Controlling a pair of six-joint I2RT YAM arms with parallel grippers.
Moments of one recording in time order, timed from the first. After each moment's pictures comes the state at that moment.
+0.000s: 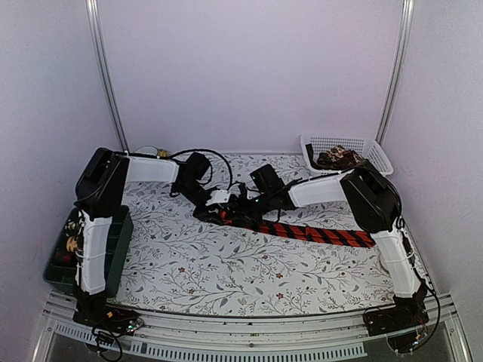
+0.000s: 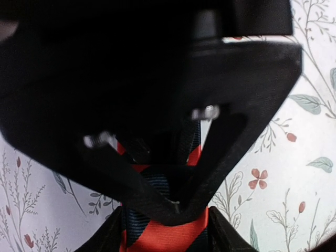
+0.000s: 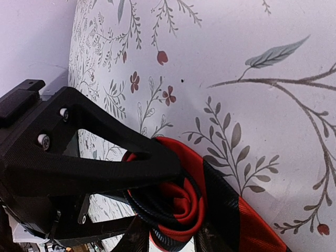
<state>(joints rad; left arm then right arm) -0.51 2.22 1.58 -0.59 0.55 1.25 0.77 2.36 1.66 -0.06 -0.52 0.88</state>
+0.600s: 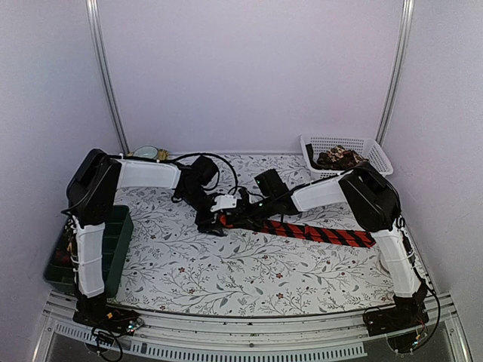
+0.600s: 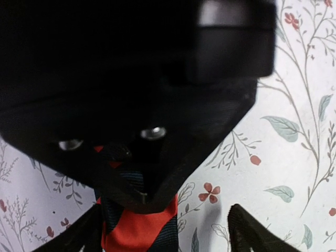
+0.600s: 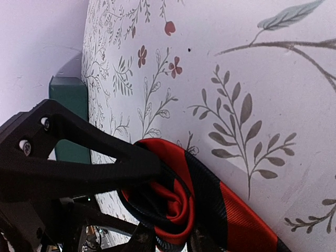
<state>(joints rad) -0.61 2.11 1.47 -0.60 0.36 1.00 0.75 2.36 1.59 0.04 -0.63 0.87</state>
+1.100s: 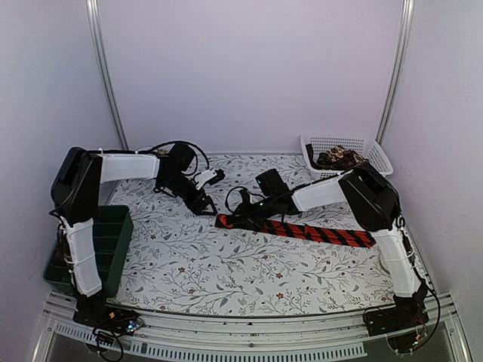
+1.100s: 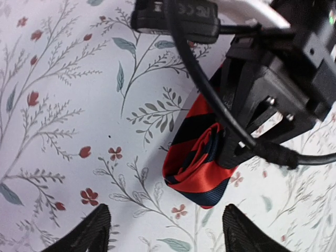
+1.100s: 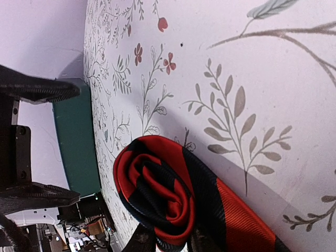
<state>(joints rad) -0.48 2.03 1.47 -0.58 0.42 0.48 0.74 2.37 1.58 0.06 -0.67 0.92</state>
